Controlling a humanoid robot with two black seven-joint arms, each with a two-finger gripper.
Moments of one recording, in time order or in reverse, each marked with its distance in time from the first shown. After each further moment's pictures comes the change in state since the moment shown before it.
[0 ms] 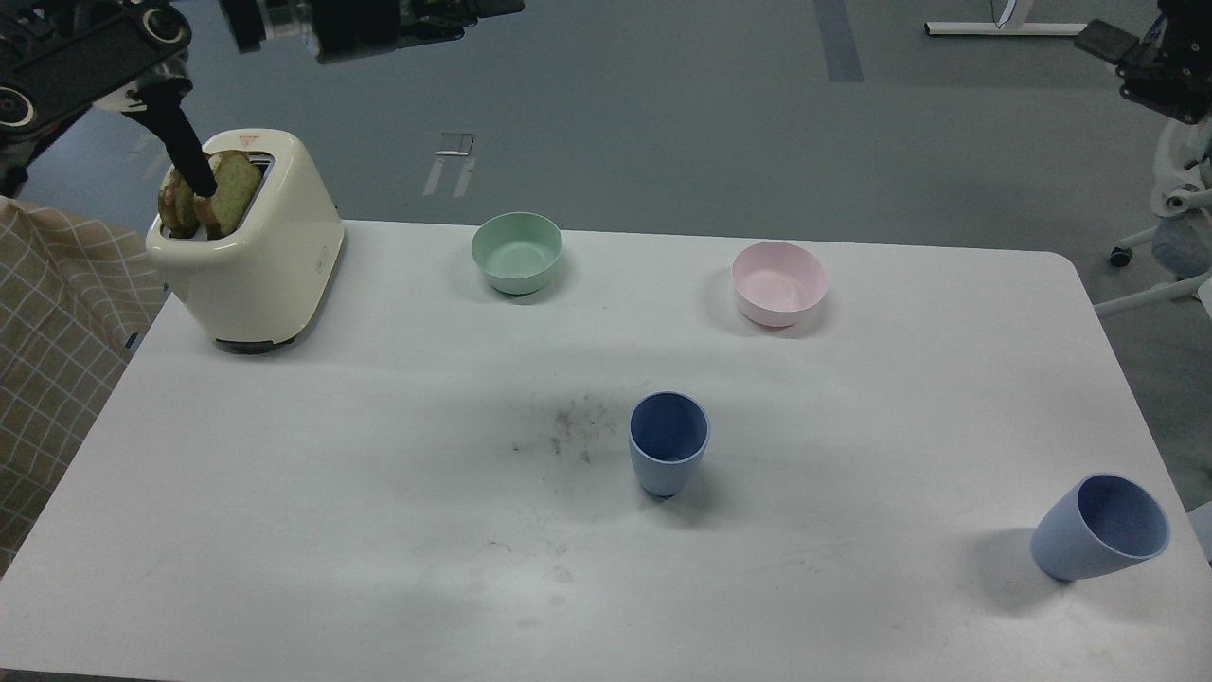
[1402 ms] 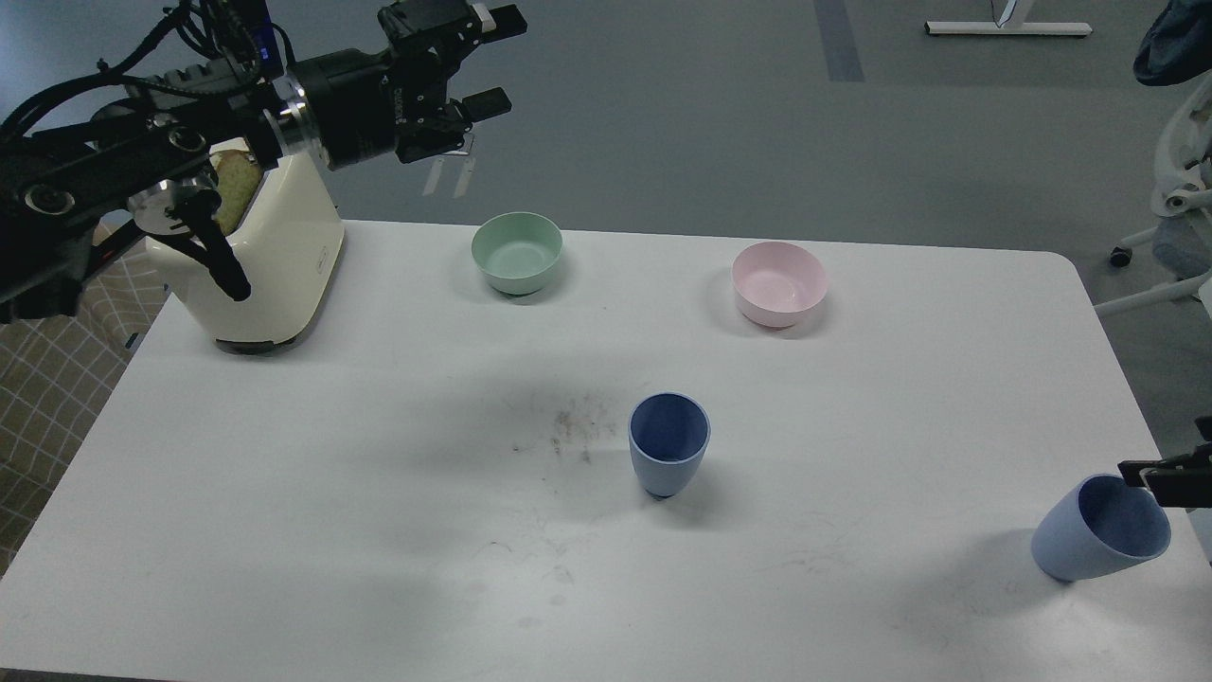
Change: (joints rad) left arm 0.162 -0.036 -0.023 -0.012 -0.097 0.001 0.000; right arm -0.287 -0.290 -0.065 0.379 -1.095 0.000 0.008
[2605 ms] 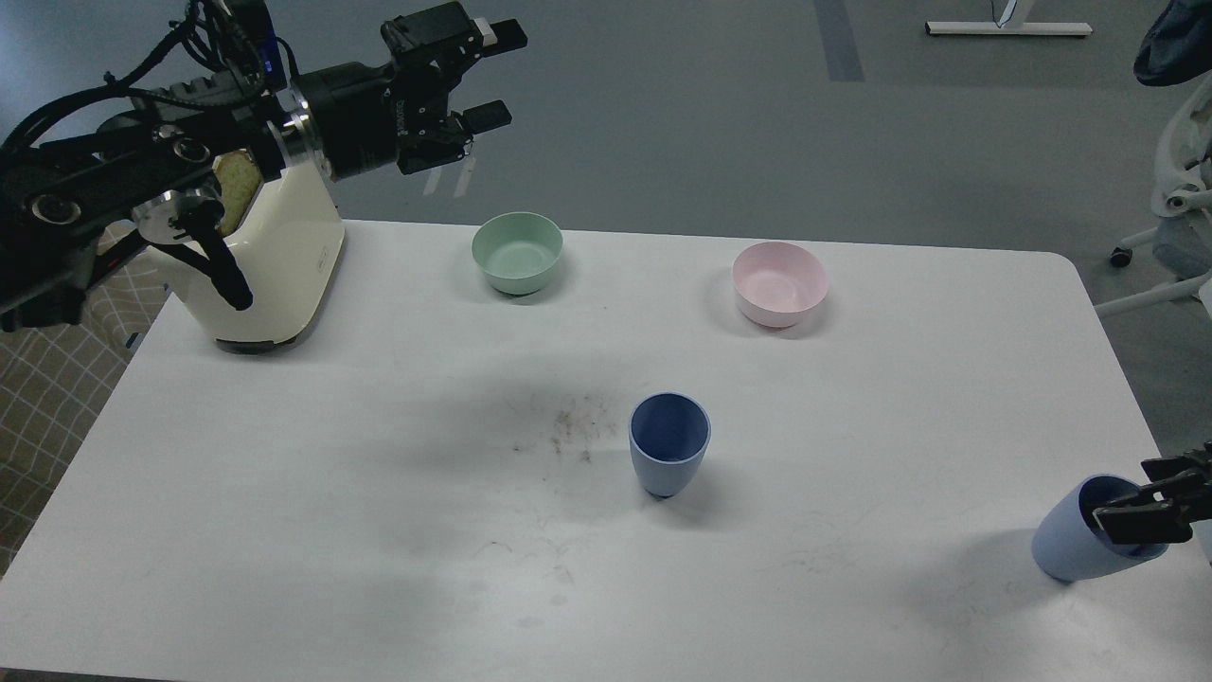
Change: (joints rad) left arm 0.020 -0.002 0.001 -0.001 0.002 0.001 0.000; right arm -0.088 0.113 -0.007 -0.073 -0.036 0.000 0.000
